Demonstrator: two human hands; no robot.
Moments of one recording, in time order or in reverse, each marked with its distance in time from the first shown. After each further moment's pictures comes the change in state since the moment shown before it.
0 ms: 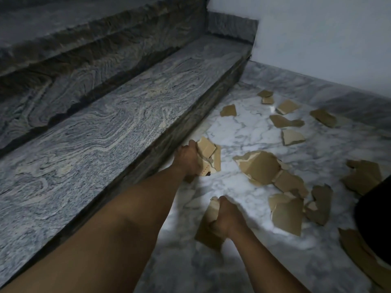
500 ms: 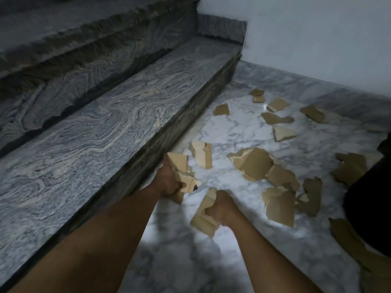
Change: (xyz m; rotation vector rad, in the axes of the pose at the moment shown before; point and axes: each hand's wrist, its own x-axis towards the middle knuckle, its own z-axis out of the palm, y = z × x) left_hand -0.050 -0.063 0.014 -0.256 0.001 -0.077; right_hand 0.009 -0.010 -0.006 0.125 -0.071 0.056
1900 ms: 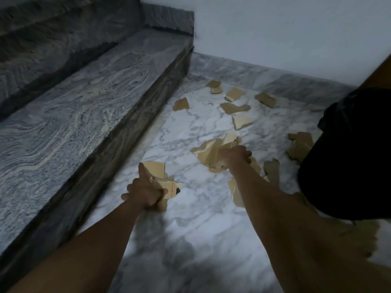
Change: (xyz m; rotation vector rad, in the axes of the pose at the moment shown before) left_hand 0.000 0.004 0.048 0.238 -0.011 -0.120; right_hand 0.057 0.037 -0.147 0.372 0.571 0.433
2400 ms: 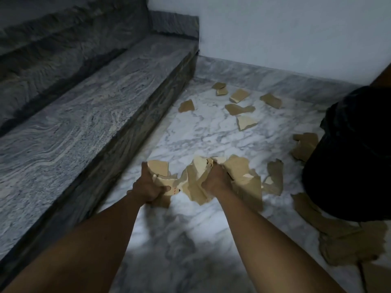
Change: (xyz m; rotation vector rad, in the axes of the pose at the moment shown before) left_hand 0.000 -0.005 -0.009 -0.196 -0.035 0.031; right_hand -0.055 0.042 0.051 -0.199 -0.161 -0.428
